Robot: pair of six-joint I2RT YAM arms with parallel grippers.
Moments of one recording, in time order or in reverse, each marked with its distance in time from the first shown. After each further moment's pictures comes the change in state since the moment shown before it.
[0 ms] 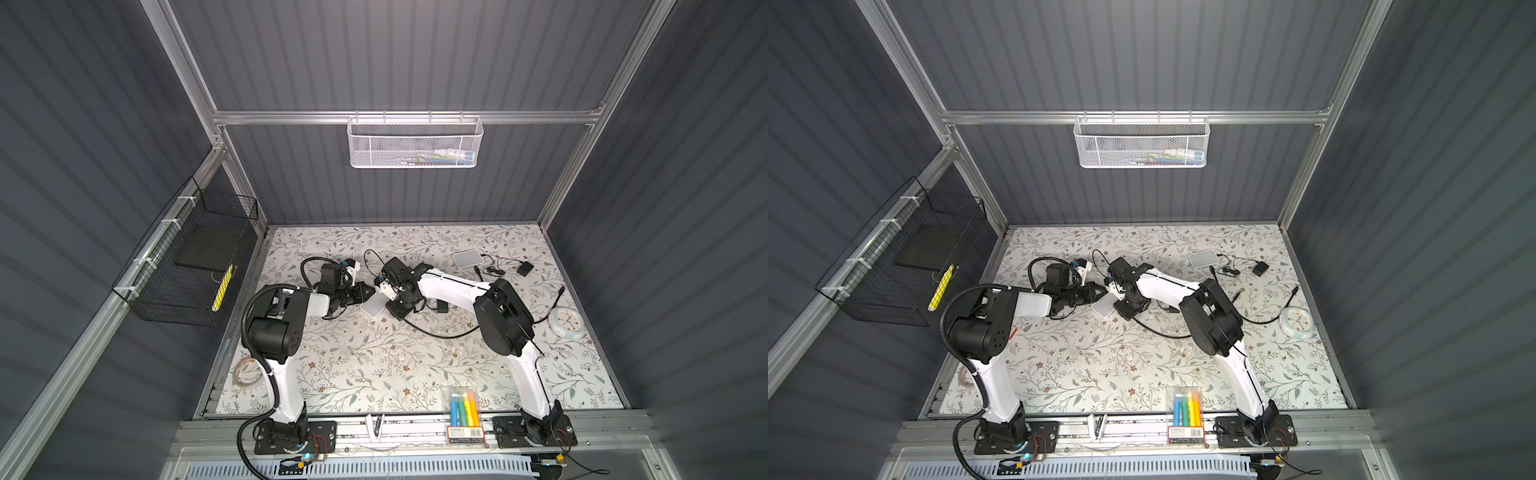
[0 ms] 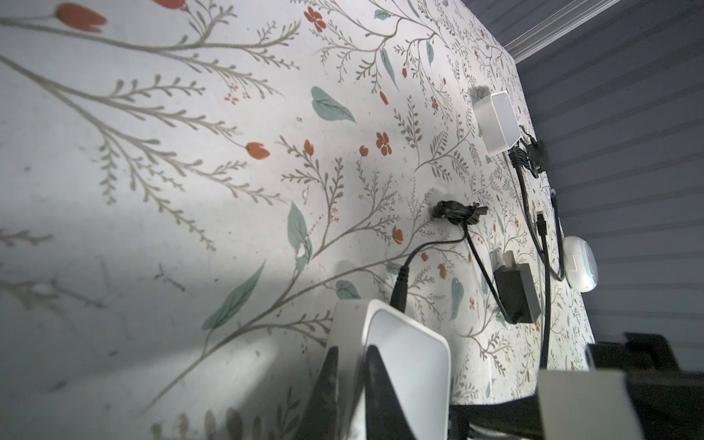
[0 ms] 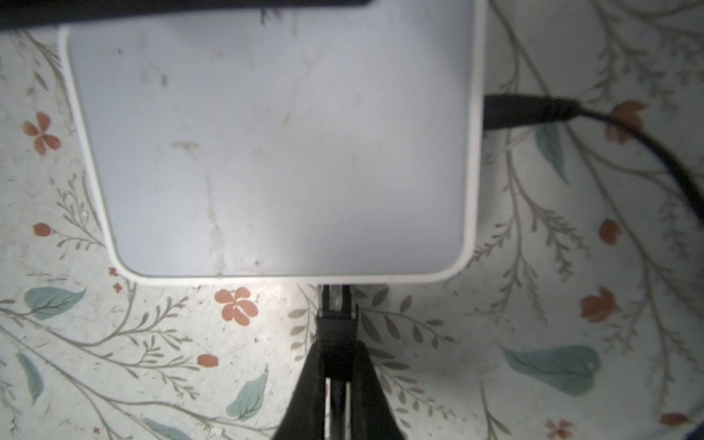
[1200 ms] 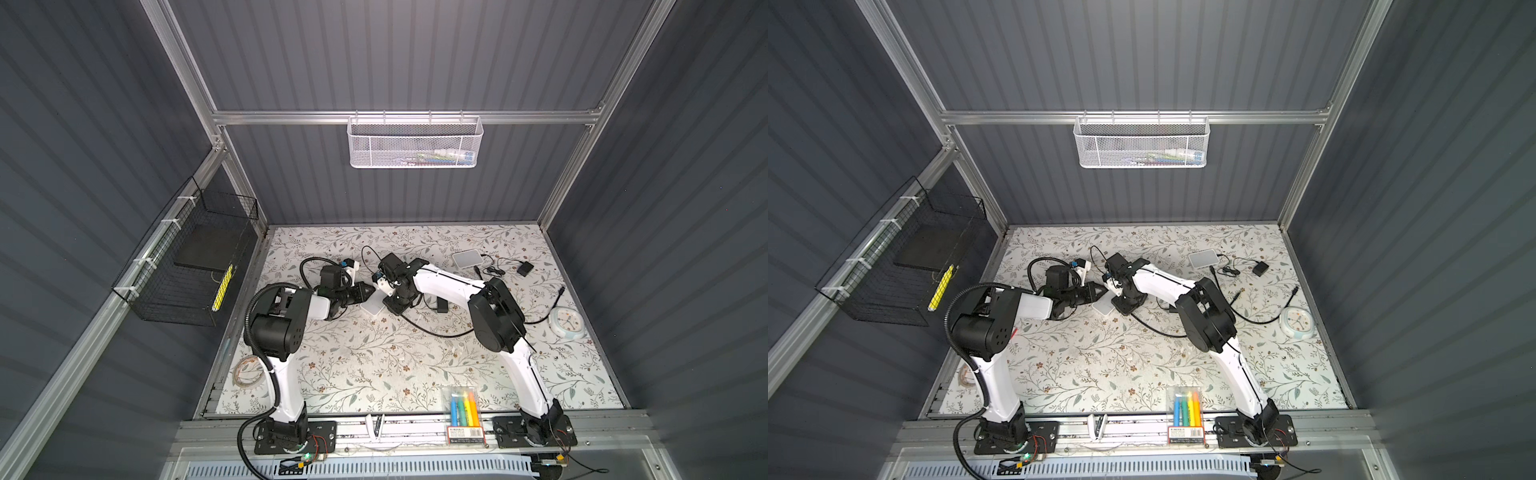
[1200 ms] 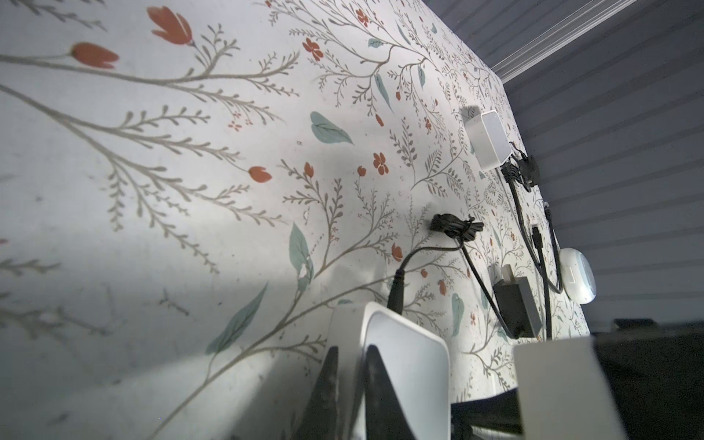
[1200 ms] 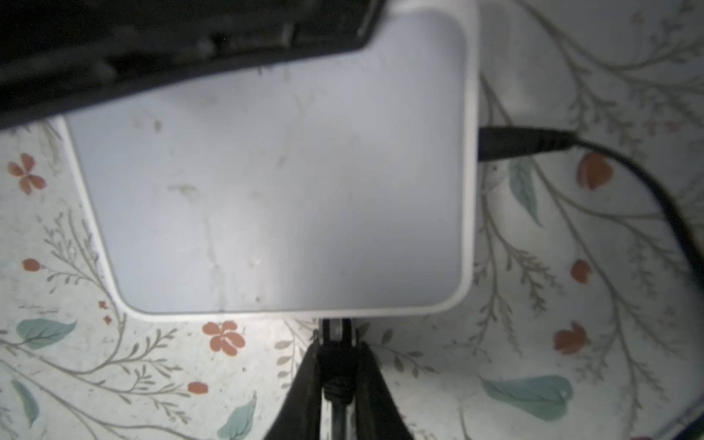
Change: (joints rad) left arm 0.000 0.025 -0.031 0.129 -0.005 -0.032; right arm -0.006 0.079 0.129 -0.068 0.007 -0.004
